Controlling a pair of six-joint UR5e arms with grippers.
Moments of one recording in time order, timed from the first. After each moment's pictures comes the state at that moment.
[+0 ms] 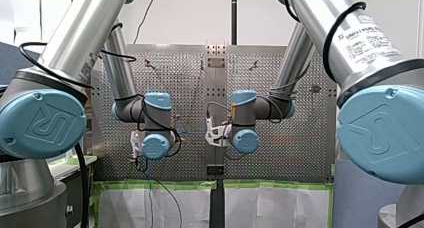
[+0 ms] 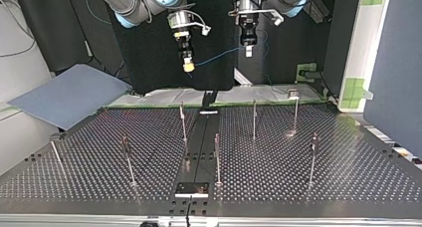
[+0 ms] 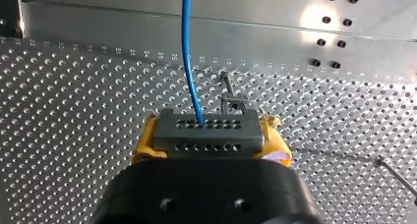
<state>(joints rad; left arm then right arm) -0.55 -1.99 -2.39 -1.89 -2.15 -1.62 2.37 -1.00 2.02 -1.04 1.83 1.47</state>
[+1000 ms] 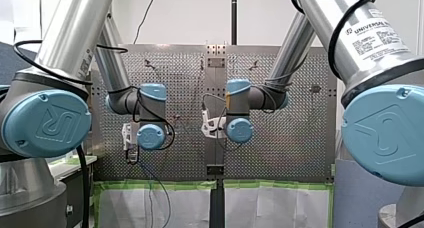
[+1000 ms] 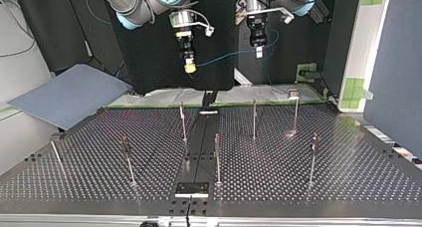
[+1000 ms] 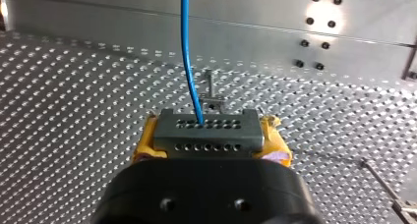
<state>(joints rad) -0.49 -1.89 -2.41 -2.01 -2.18 -1.59 2.41 -1.06 1.98 -0.92 1.90 1.46</state>
